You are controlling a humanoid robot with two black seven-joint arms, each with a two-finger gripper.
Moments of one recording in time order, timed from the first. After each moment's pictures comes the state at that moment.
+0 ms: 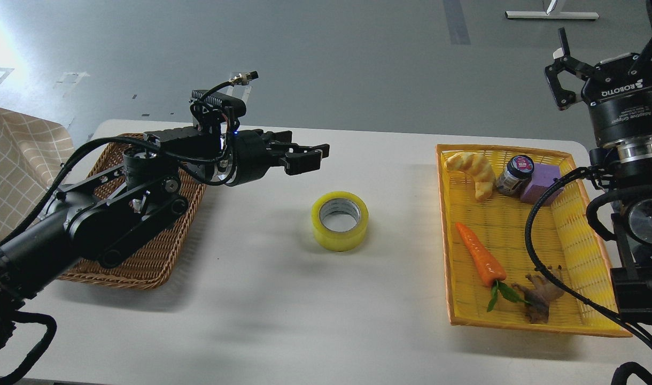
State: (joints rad) left arm -0.74 0.41 -0.74 -1.30 1.93 -0.42 -0.06; right arm 0.45 -0.16 1.60 1.17 -0.16 0.49 0.00
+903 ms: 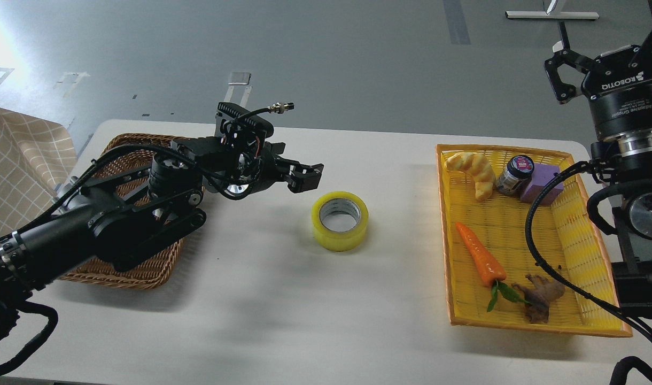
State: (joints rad) left arm -0.82 0.40 -0.57 -1.28 1.96 -0.43 0.09; right arm 0.47 -0.16 1.59 1.17 -0.17 0.49 0.00
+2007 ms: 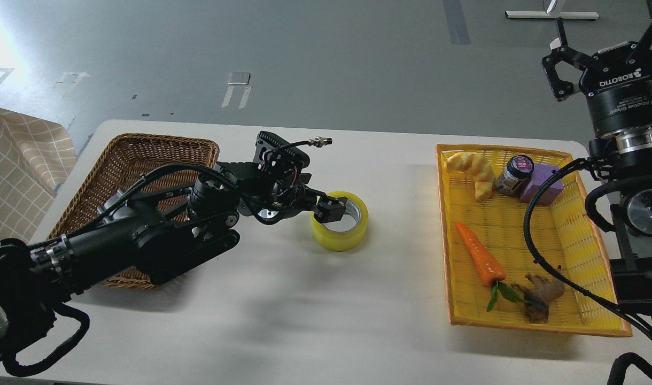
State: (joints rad) left arm -0.83 0.26 -0.45 -1.20 1.95 -0.44 0.10; right arm 0.48 -0.16 1.59 1.16 -0.17 0.49 0.00
